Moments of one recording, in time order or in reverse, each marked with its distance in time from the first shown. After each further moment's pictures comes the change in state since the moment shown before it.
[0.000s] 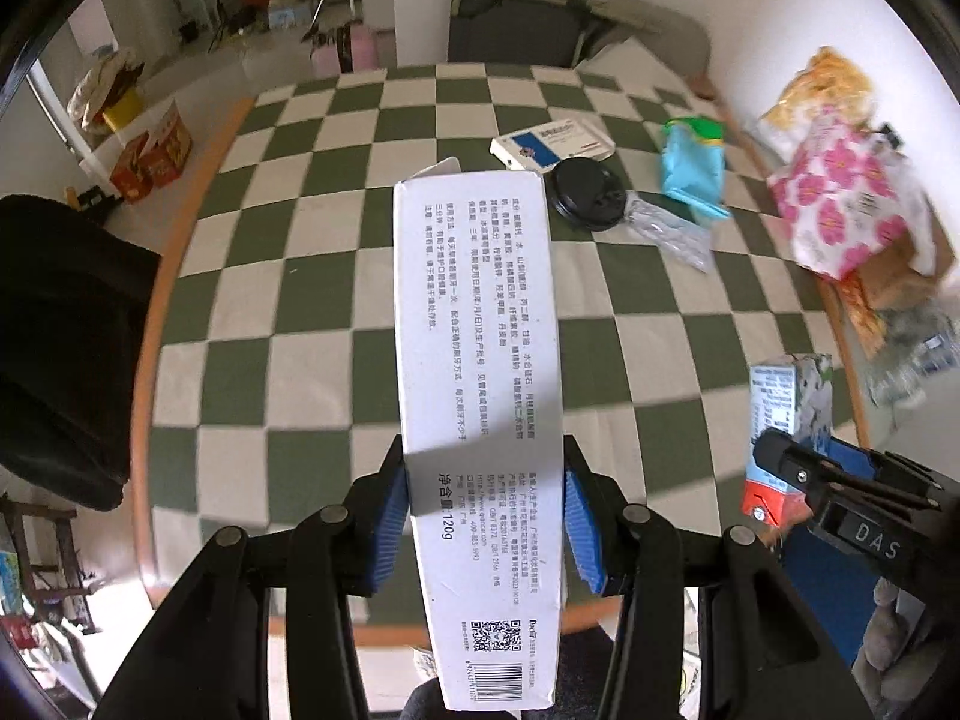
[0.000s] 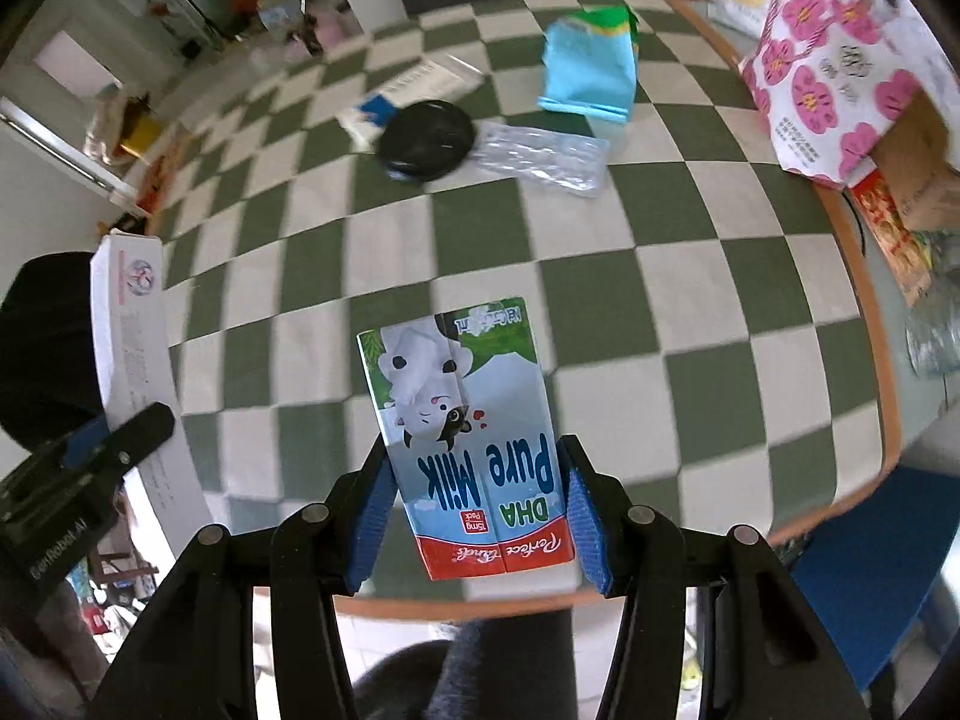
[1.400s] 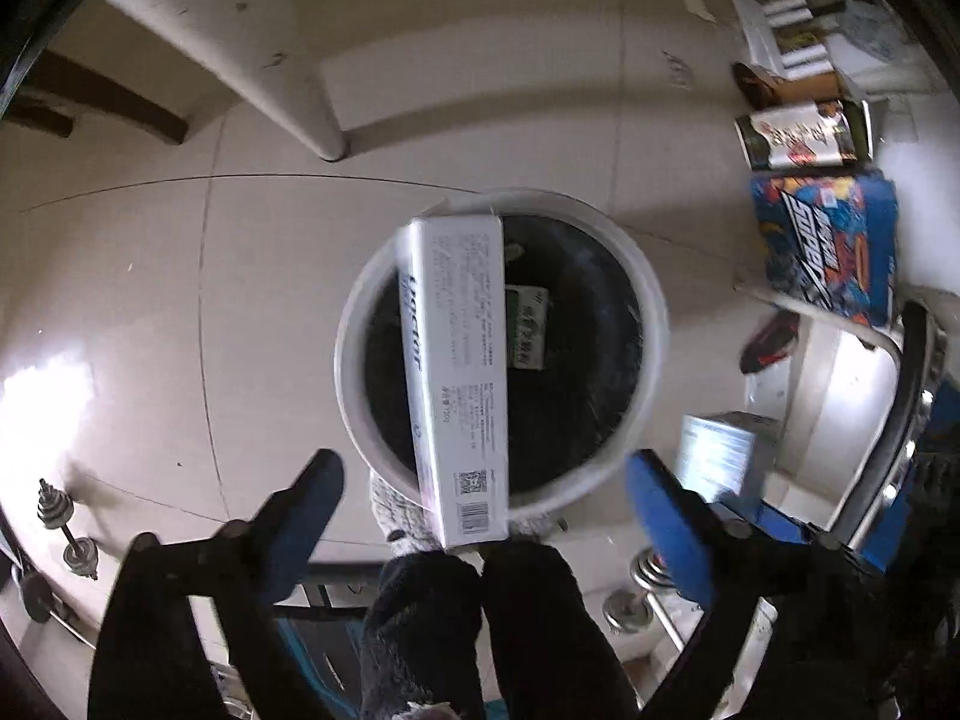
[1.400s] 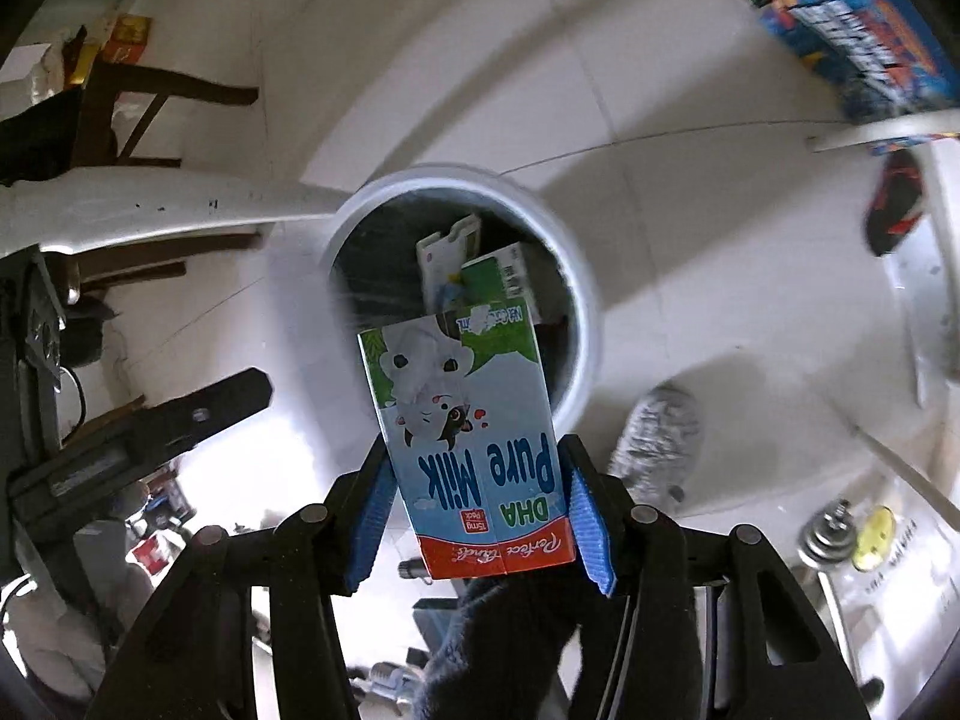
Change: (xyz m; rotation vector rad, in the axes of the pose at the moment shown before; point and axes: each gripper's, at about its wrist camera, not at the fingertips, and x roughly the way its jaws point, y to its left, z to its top) left arm 0.393 0.128 -0.339 -0.278 0.563 -0.084; right arm 0.439 -0.001 -0.363 0.137 0.480 0.163
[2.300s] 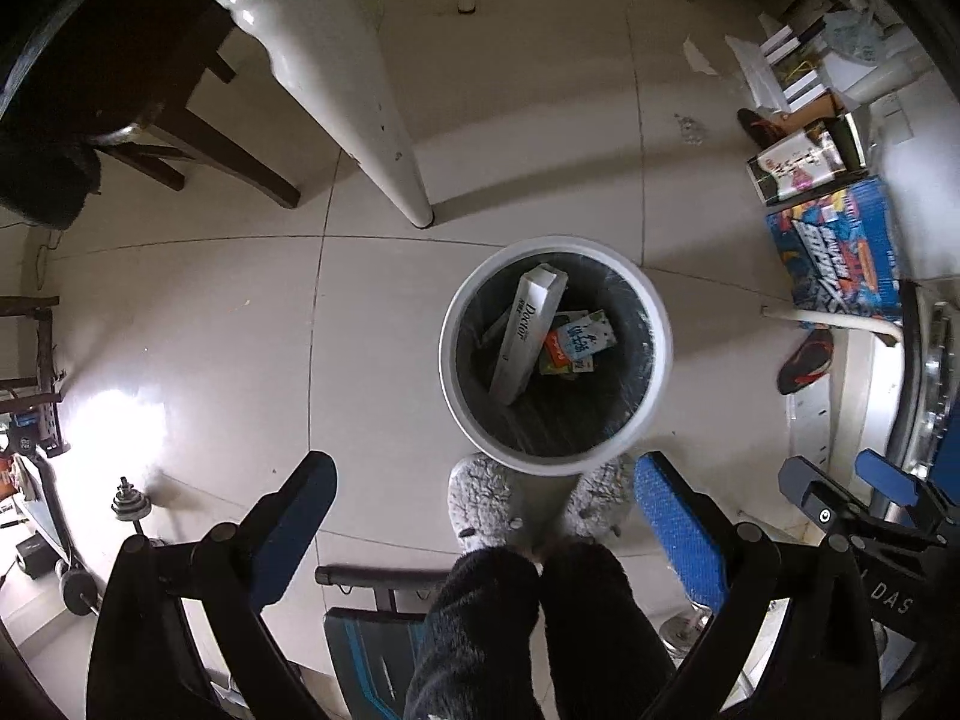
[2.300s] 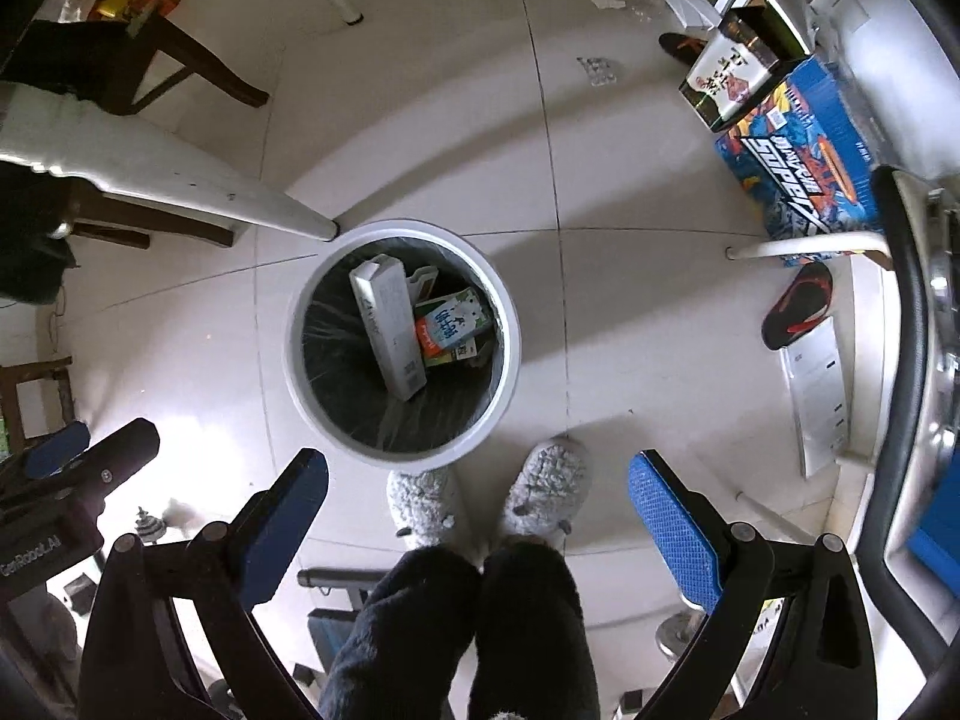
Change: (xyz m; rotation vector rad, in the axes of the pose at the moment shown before) left arm -0.124 -0.018 -0.088 0.029 -0.215 0.179; right arm -0.101 0.041 -0.041 -0.178 -0.159 -0.258
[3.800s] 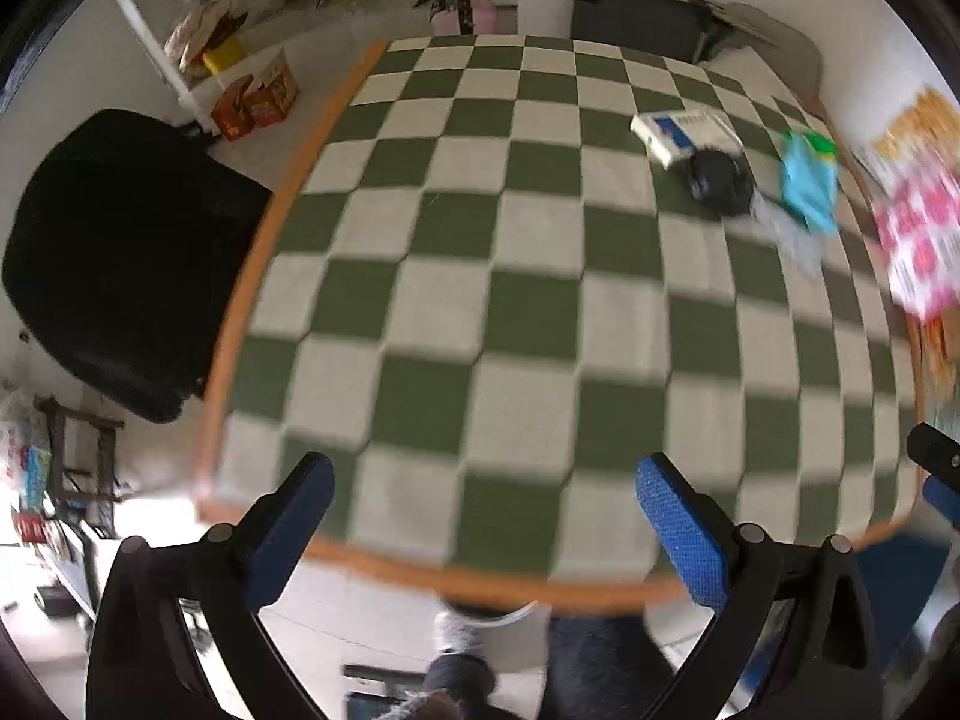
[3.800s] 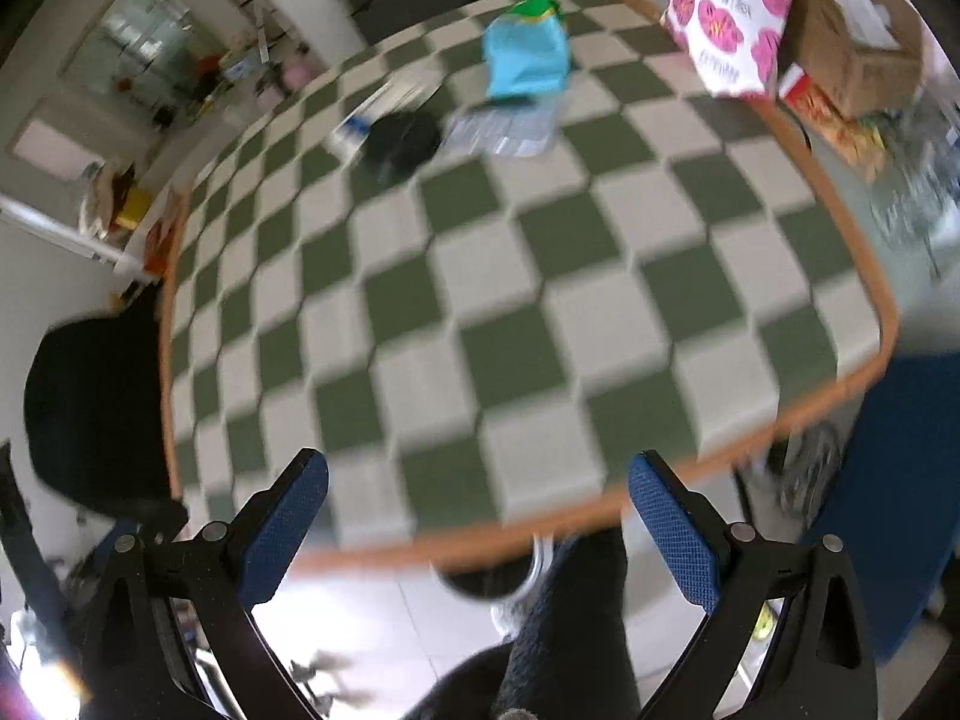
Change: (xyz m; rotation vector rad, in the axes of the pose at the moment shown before) left arm -0.336 -0.110 0.213 -0.035 -0.341 0.039; right arm -0.429 -0.097 0.197 0.276 -0.335 0.130
